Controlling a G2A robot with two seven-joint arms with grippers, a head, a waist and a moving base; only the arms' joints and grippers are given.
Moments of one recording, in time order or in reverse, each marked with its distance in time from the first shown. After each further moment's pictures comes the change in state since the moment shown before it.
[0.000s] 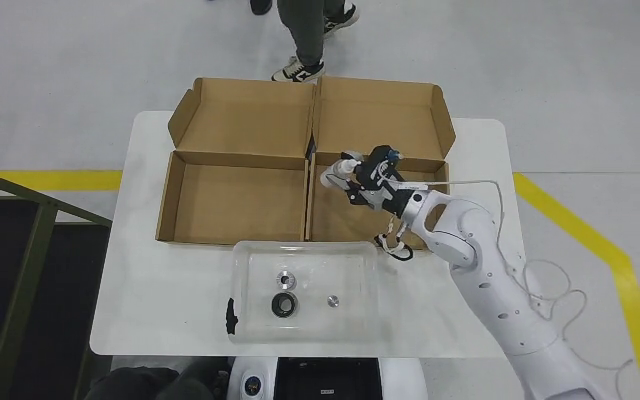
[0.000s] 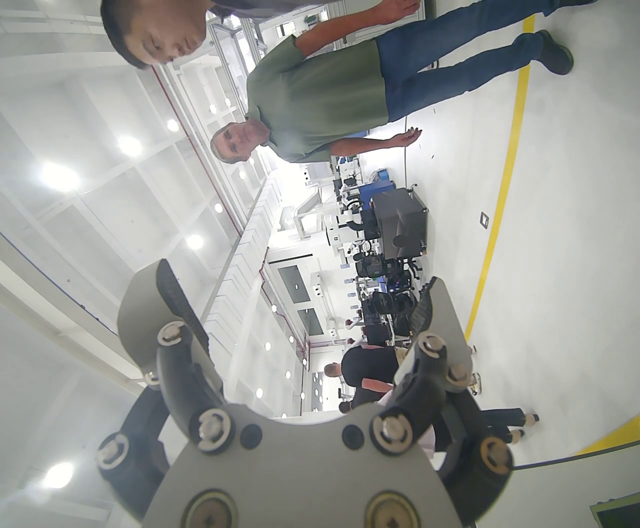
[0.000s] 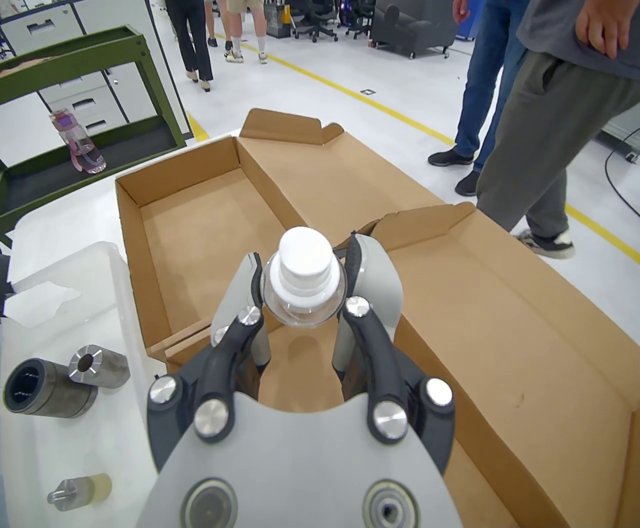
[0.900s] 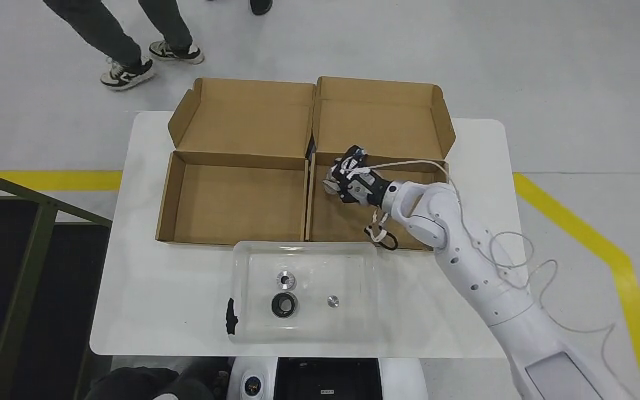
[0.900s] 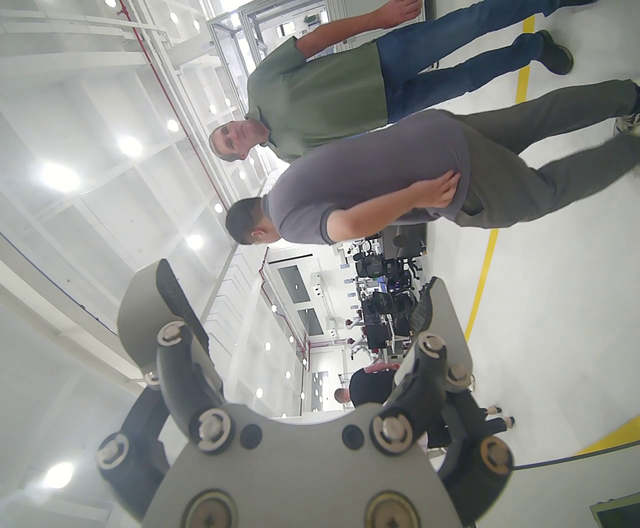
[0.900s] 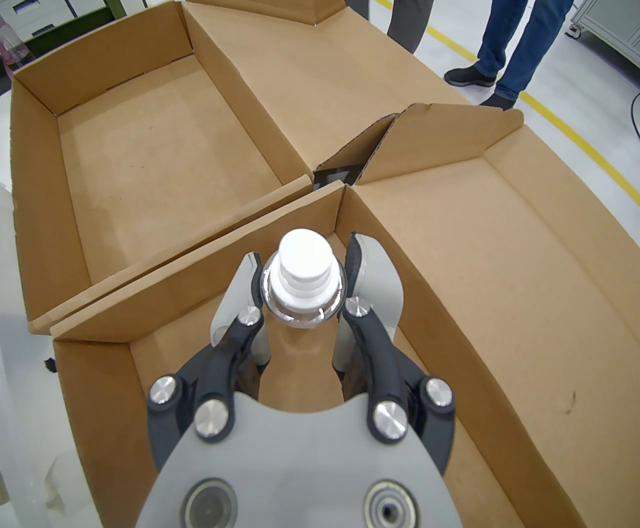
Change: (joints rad) left arm 0.000 0.000 0.000 0.000 0.000 0.000 0.000; right arm 0.160 -0.052 -0.152 0.260 -0.069 0.035 0.066
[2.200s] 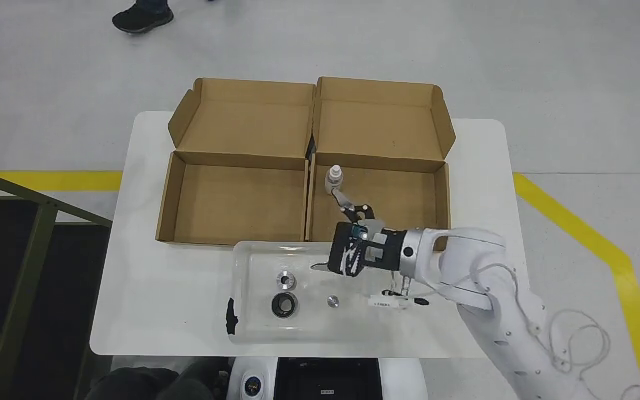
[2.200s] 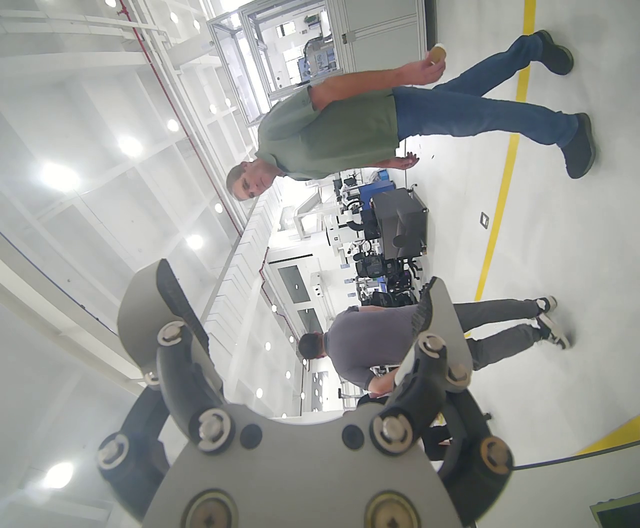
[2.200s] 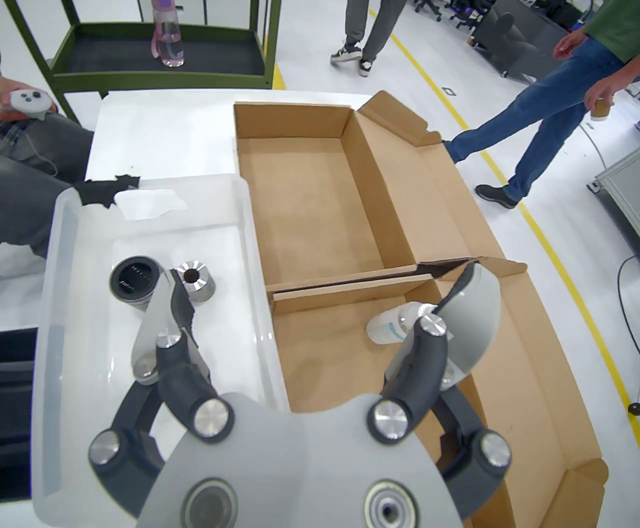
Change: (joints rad) left arm 0.000 0.000 0.000 0.000 0.000 0.000 0.000; right arm -0.349 0.090 0.178 -0.684 -0.060 -0.307 0.225
